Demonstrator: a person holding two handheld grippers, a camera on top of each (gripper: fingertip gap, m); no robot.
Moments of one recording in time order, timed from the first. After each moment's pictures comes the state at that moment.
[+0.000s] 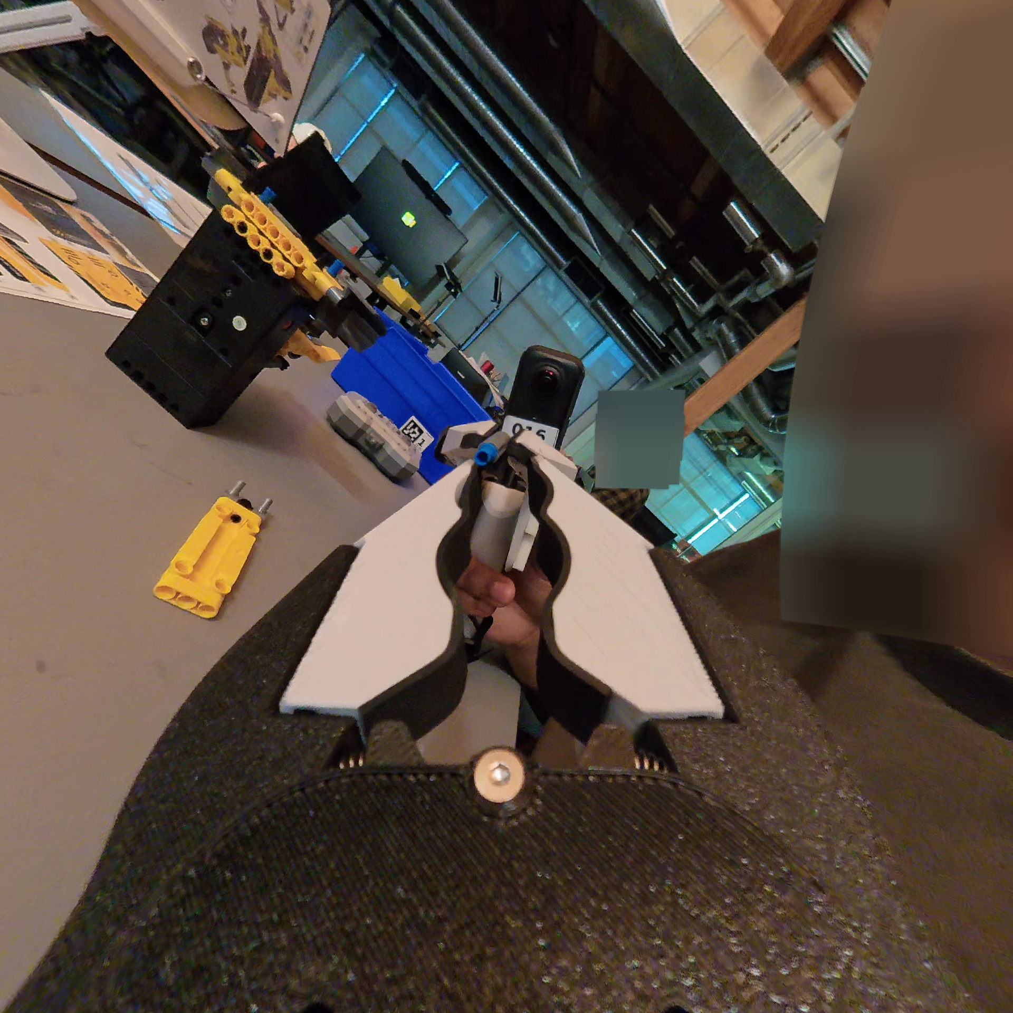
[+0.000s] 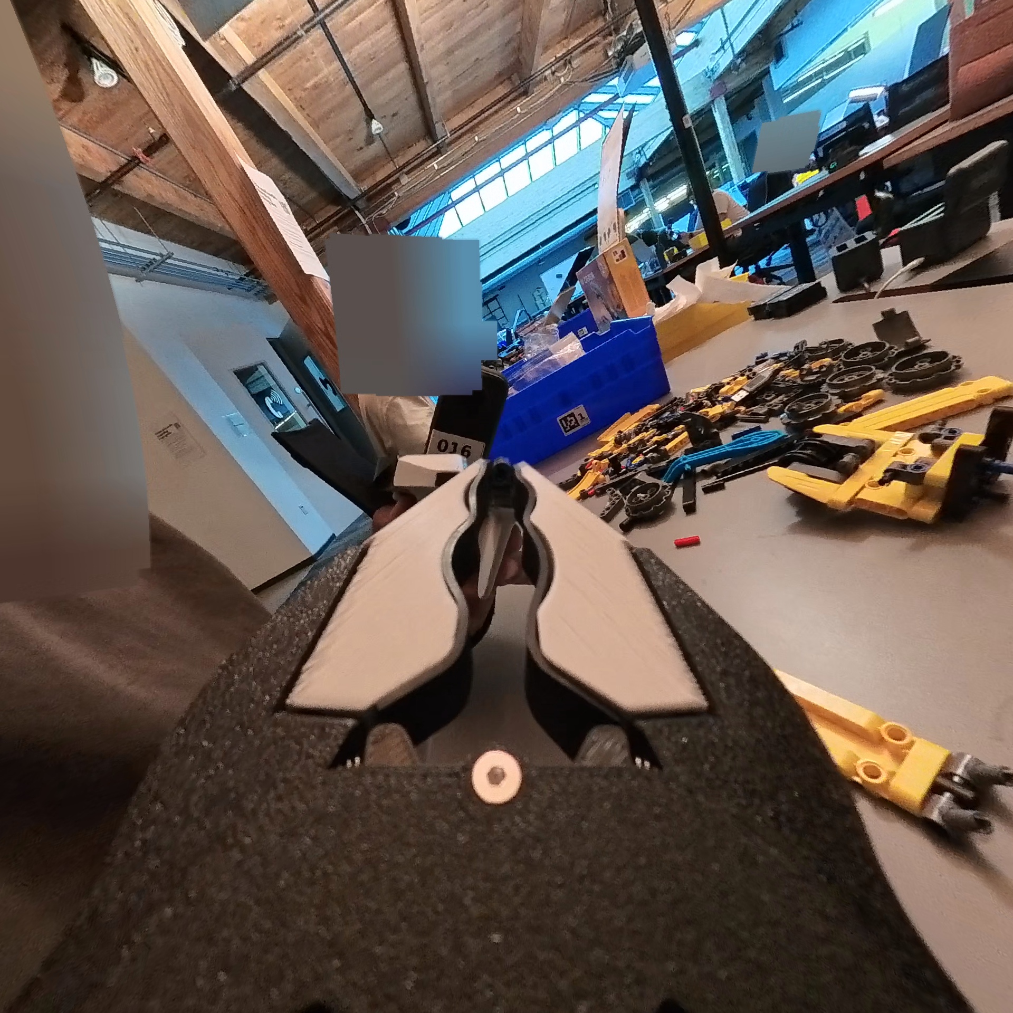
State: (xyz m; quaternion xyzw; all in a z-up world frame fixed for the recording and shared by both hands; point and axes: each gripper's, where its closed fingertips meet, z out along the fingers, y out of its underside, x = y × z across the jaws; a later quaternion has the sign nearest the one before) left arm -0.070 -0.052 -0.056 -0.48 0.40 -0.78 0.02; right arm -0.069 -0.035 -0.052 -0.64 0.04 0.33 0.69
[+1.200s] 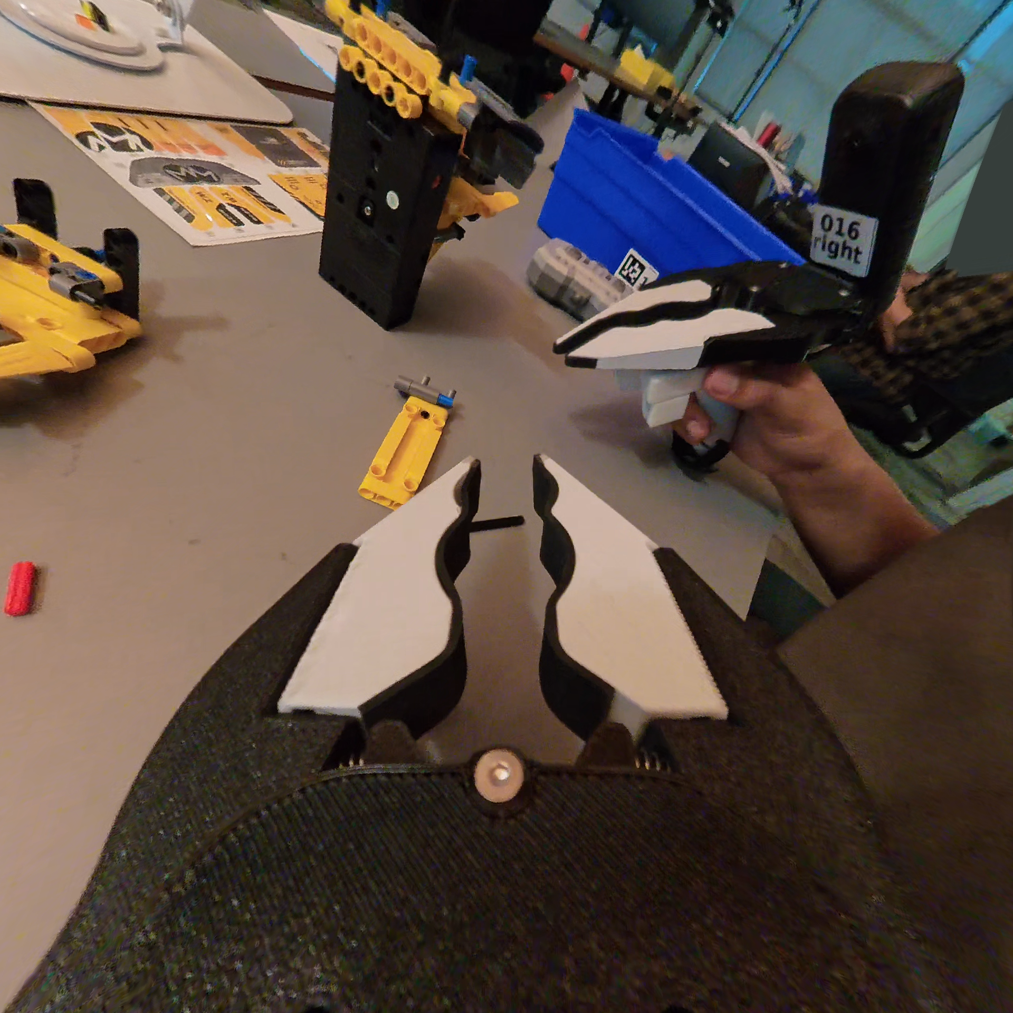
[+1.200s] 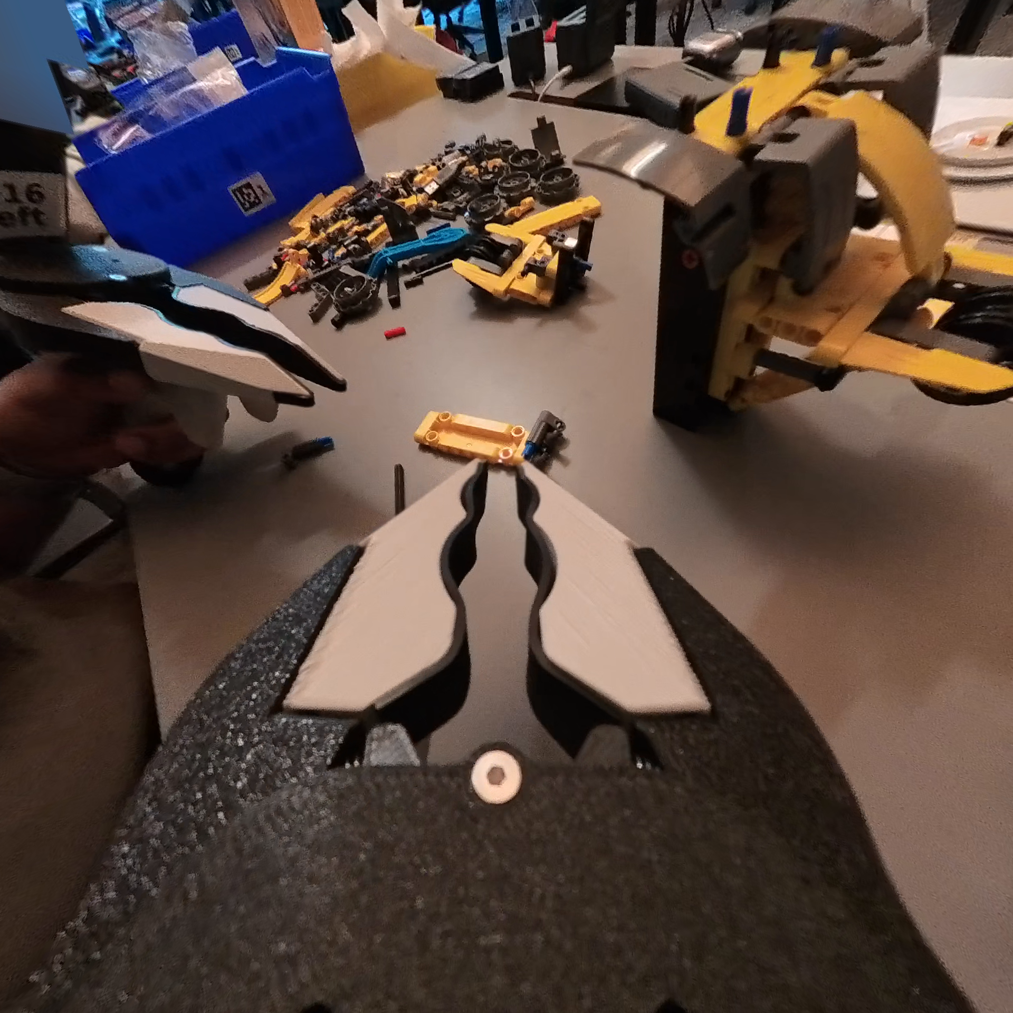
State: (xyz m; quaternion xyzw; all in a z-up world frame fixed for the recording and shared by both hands) left arm -0.058 -0.052 -0.128 -0.56 0.59 -0.56 0.17; right arm 0.015 -0.107 -0.132 -0.83 0.10 0.06 0.55
